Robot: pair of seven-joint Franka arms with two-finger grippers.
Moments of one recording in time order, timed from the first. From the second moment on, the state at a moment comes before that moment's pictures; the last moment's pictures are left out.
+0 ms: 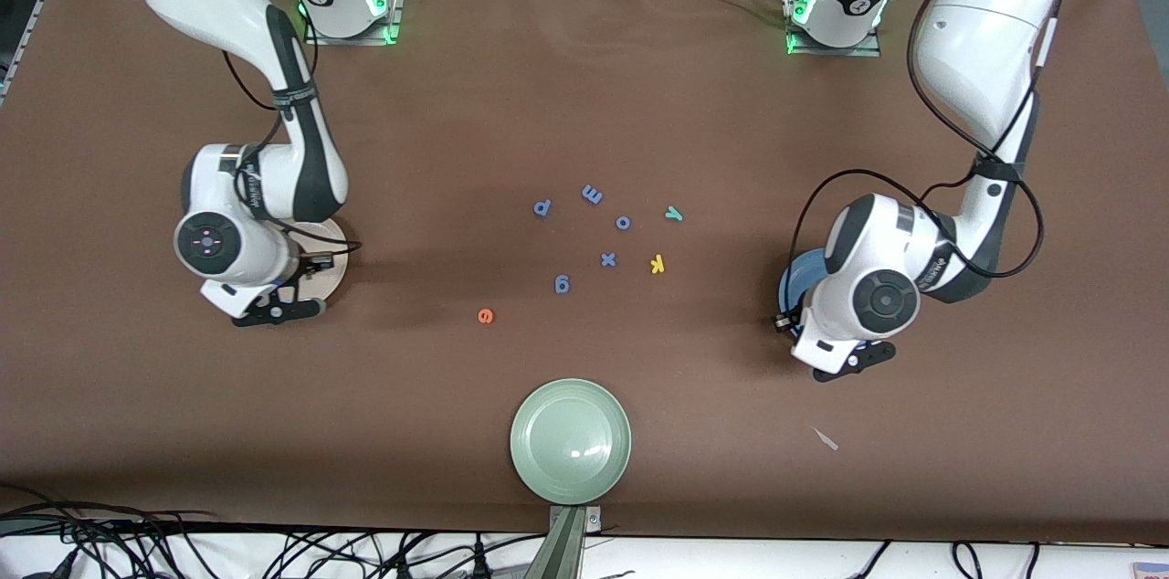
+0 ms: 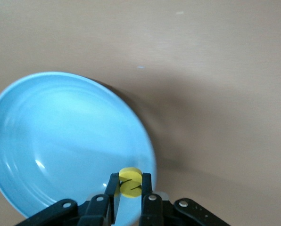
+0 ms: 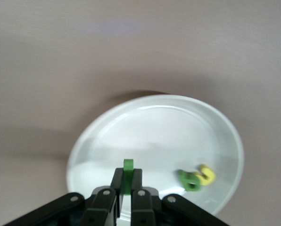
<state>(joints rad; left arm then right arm) -0.05 0.77 -0.22 -1.45 0.18 2.01 -0.67 0.51 0.58 -0.45 -1.80 0.10 2.13 -0.12</state>
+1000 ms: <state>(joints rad) -0.03 0.69 -0.45 -1.57 0.22 2.10 -0.72 0.58 0.61 -0.23 -1.63 0.11 2.13 0.32</state>
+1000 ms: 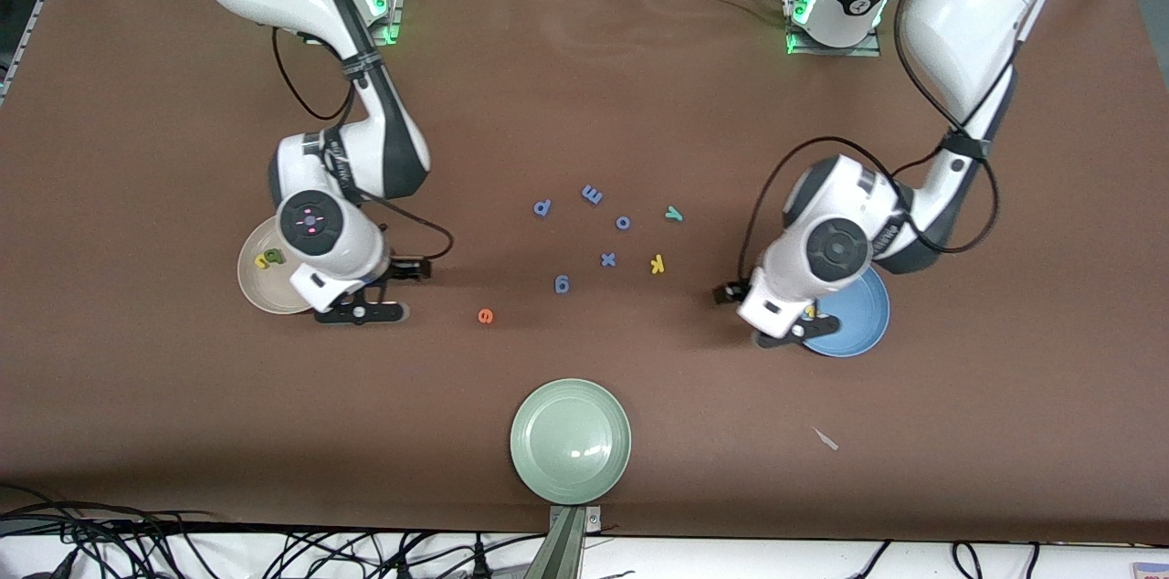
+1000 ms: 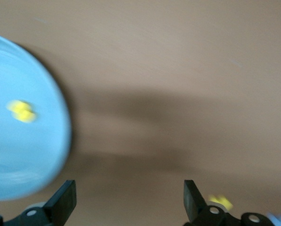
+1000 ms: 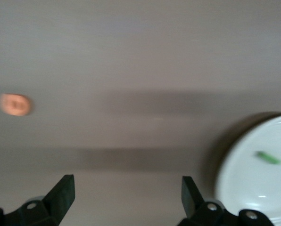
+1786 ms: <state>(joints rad) -0.17 0.82 -0.46 -1.62 0.27 2.25 -0.72 0.59 0.84 -0.13 -1.42 0.11 2.31 0.50</state>
